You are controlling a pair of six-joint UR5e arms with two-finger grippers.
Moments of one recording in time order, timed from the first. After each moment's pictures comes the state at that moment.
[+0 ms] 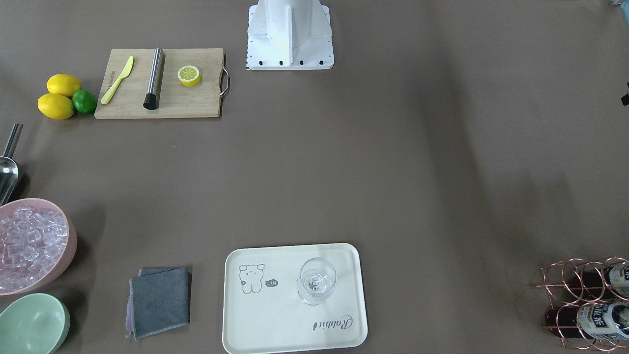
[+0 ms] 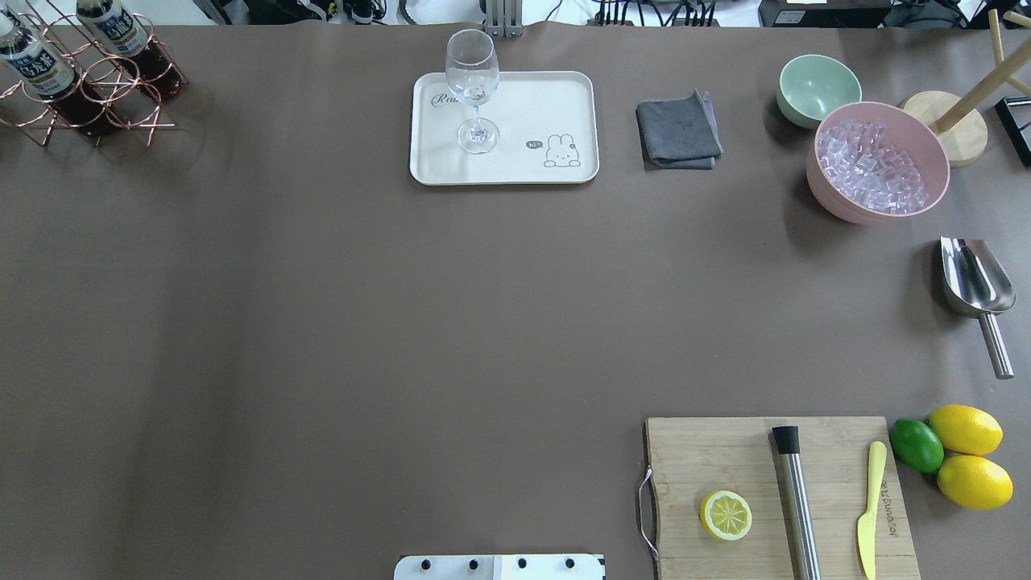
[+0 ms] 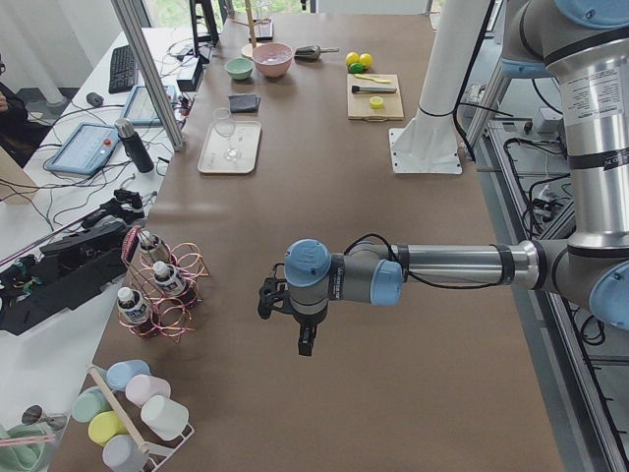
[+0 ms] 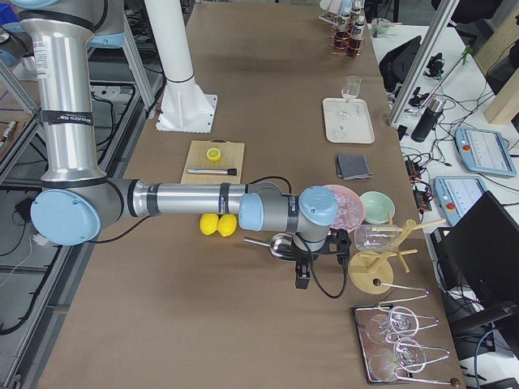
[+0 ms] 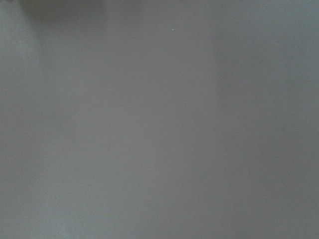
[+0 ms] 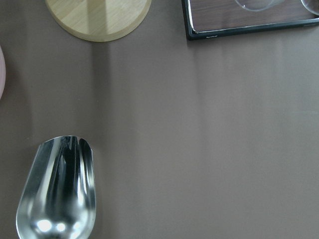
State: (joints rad) left arm -1.51 -1.35 -1.76 -1.69 -2.36 0.01; right arm 1.56 -1.53 1.57 -1.61 2.28 0.04
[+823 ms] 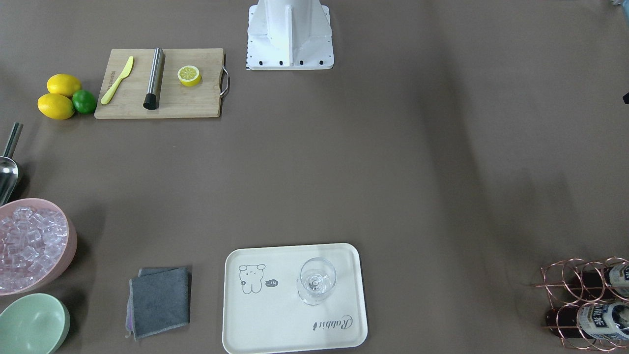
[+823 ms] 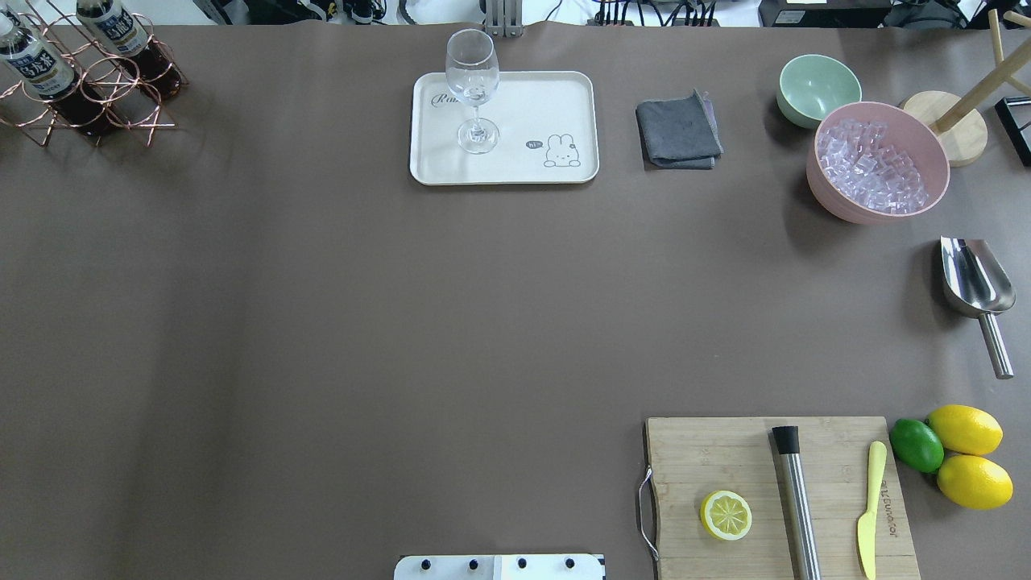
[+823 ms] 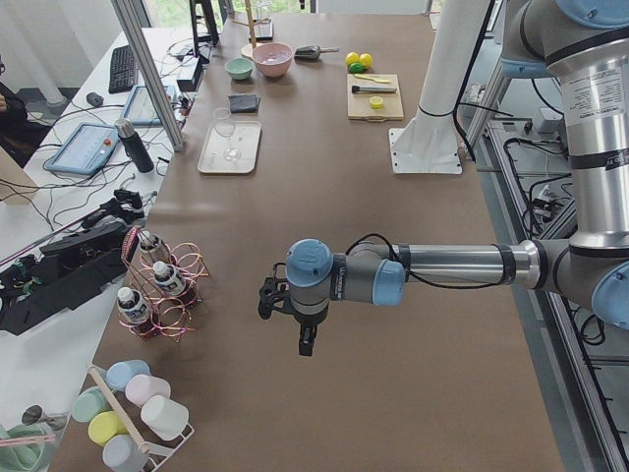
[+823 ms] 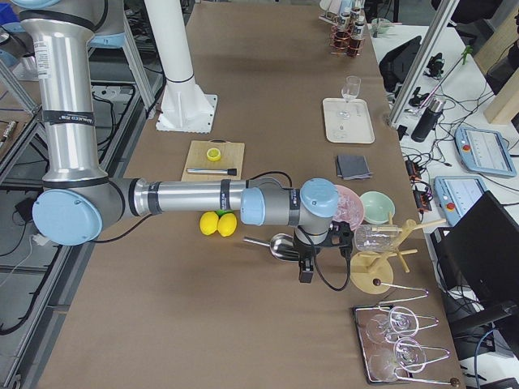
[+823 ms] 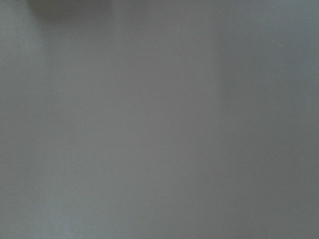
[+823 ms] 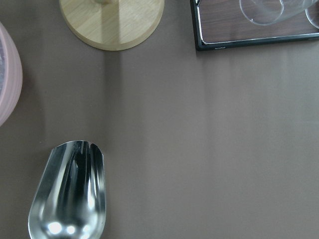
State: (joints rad) left arm -1.52 -1.34 -1.77 -1.69 -2.36 0.00; right arm 1.56 -1.52 1.59 -1.61 2.27 0.04
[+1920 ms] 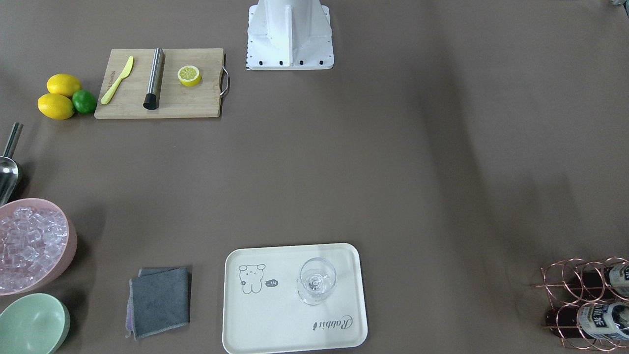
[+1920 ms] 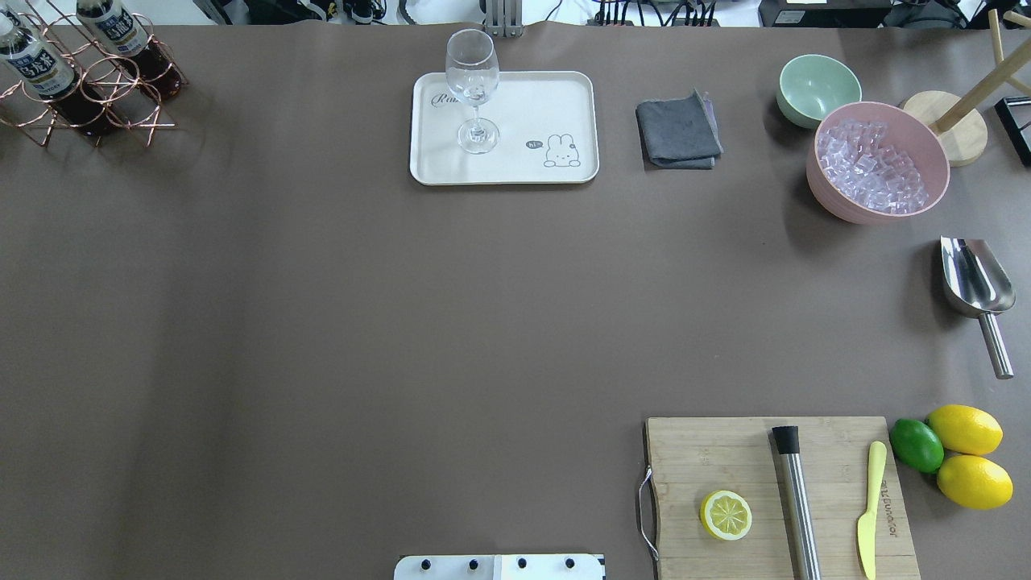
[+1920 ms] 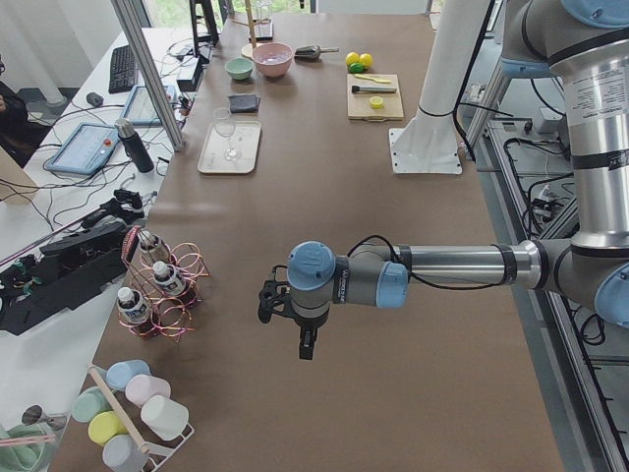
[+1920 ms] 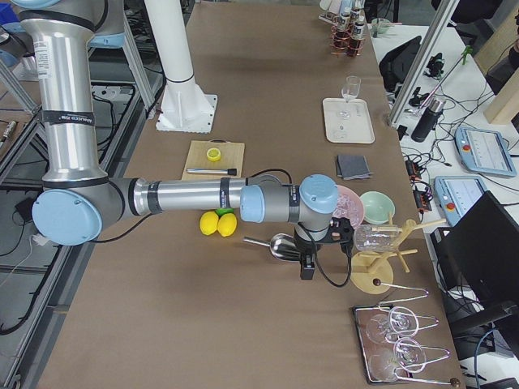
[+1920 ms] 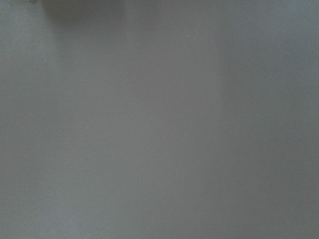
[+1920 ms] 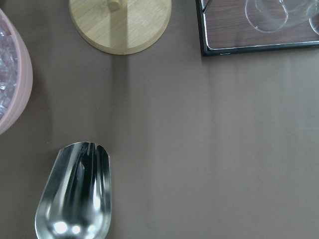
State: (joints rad) left arm -1.55 -1.34 -1.76 -1.69 -2.36 0.01; right arm 1.56 -1.52 1.61 -1.61 2.28 0.04
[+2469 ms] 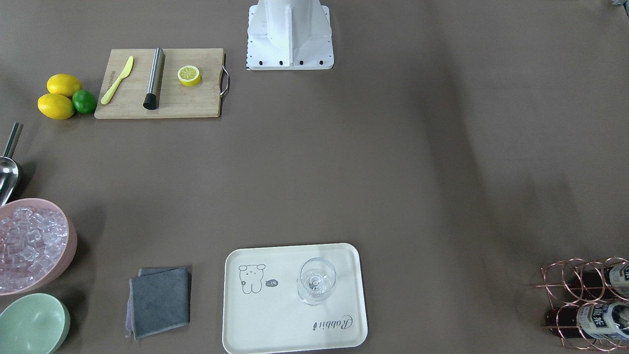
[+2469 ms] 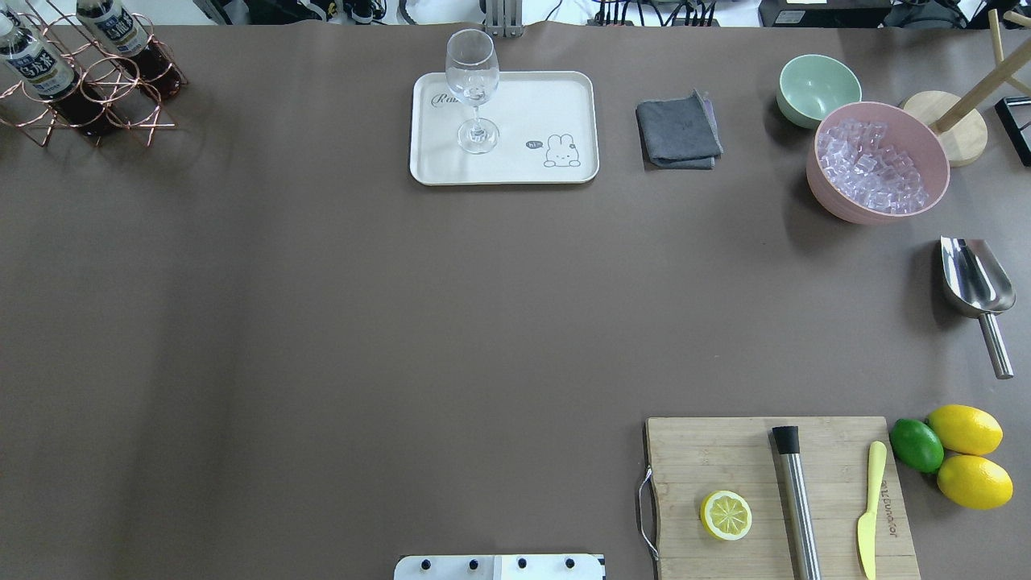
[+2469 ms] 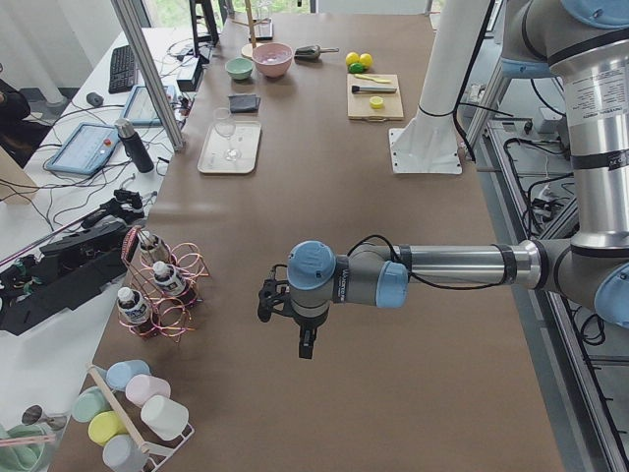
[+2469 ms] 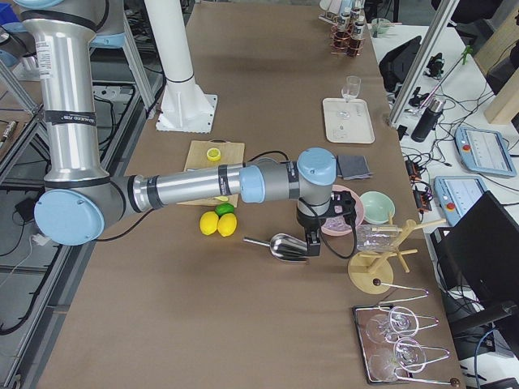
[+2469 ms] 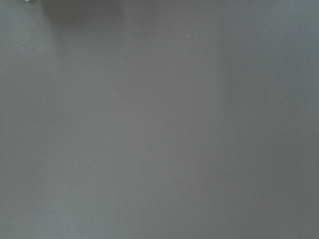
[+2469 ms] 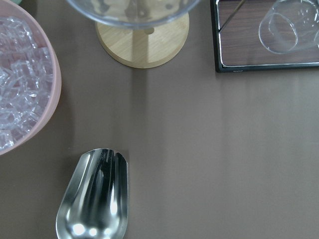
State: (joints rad) left arm -1.55 -1.34 -1.77 -1.69 -2.37 0.01; right arm 1.53 -1.52 1.72 -1.61 2.29 0.04
